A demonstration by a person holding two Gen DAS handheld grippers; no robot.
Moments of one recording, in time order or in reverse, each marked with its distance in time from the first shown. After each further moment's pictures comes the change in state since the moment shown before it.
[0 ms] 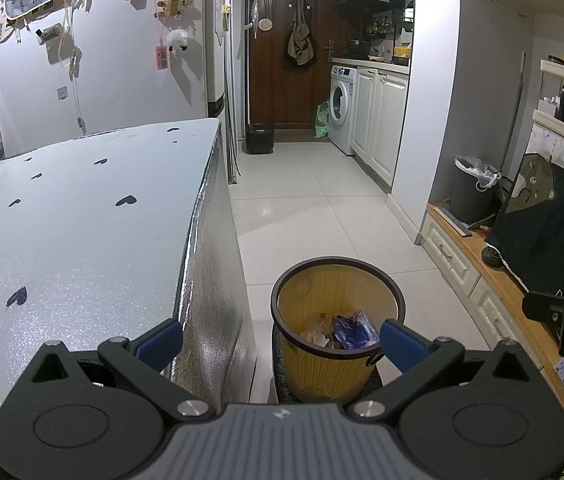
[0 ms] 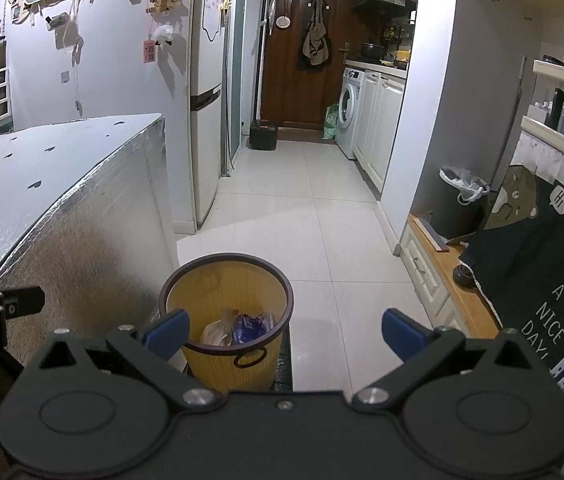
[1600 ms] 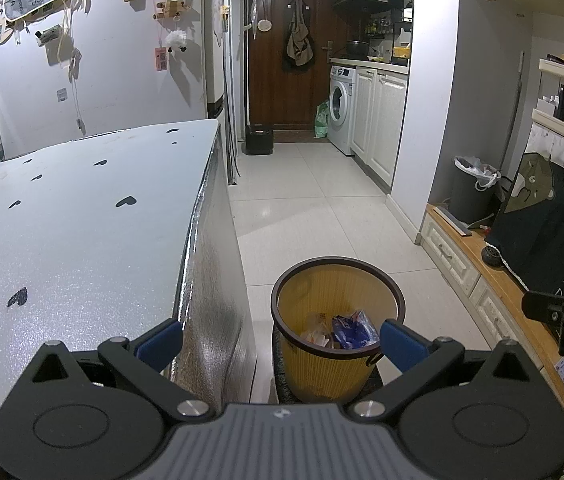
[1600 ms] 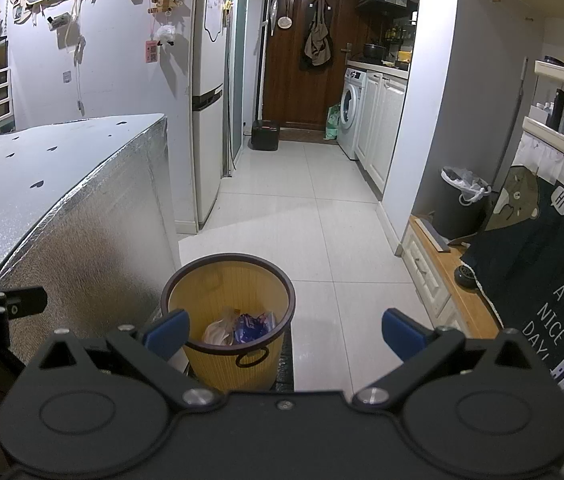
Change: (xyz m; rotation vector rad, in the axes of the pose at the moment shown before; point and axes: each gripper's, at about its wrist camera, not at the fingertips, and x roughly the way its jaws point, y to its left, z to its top) left arm -0.001 -0.001 0.001 -0.001 0.001 0.000; right arm 0.000 -0.002 0.000 -0.005 0.000 0.004
